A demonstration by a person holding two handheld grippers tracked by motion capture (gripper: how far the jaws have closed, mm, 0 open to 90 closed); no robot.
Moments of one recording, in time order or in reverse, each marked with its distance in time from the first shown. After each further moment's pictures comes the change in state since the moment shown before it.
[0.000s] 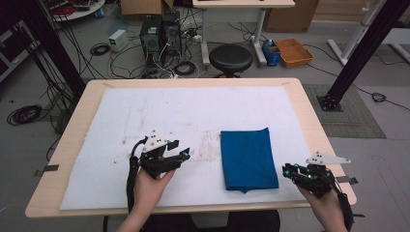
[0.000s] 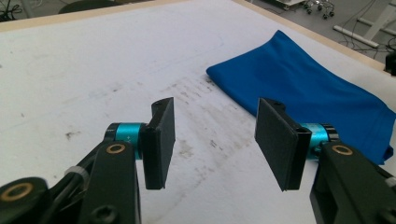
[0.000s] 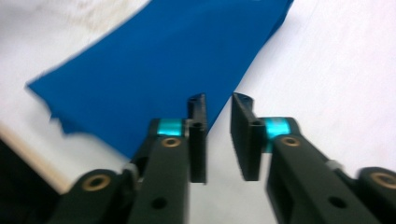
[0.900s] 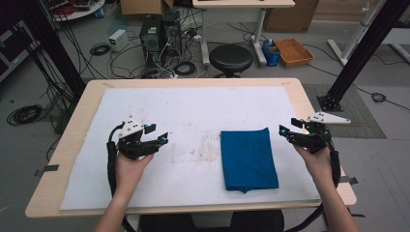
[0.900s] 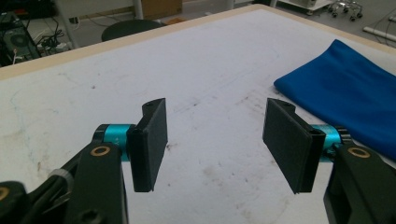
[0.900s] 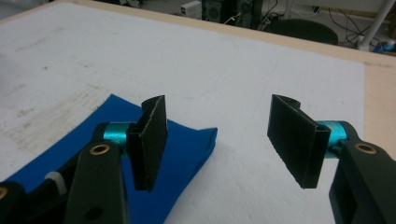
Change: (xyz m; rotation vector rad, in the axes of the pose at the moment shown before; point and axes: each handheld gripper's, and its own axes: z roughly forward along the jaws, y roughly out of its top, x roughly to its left) left arm 0.070 0.003 -0.015 -0.039 0.092 0.056; right arm -0.054 0.075 0.035 -0.179 -0.070 -0.007
